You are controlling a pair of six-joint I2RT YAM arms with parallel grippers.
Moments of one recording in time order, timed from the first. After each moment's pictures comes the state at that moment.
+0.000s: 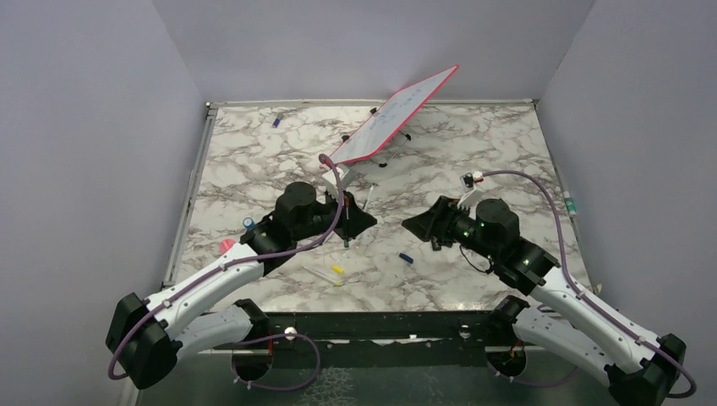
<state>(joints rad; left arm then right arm) -0.75 1.05 0.72 0.06 0.37 -0.43 0.71 0.72 0.62 -0.16 -0.09 0.80</state>
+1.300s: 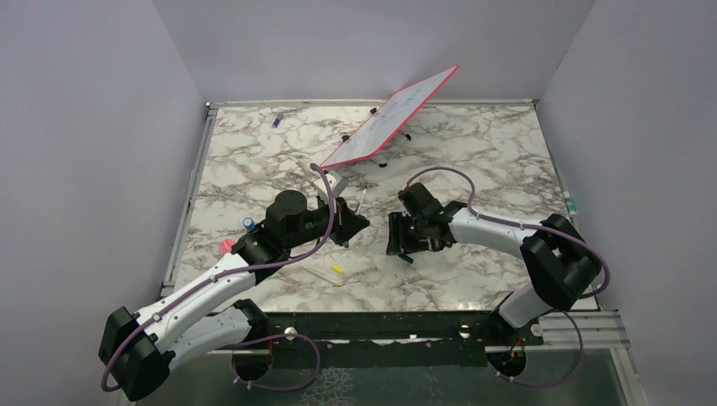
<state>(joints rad) -0.75 0.92 0.65 0.05 0.31 -0.33 0.72 1.55 0.83 -0.38 -0.12 0.60</state>
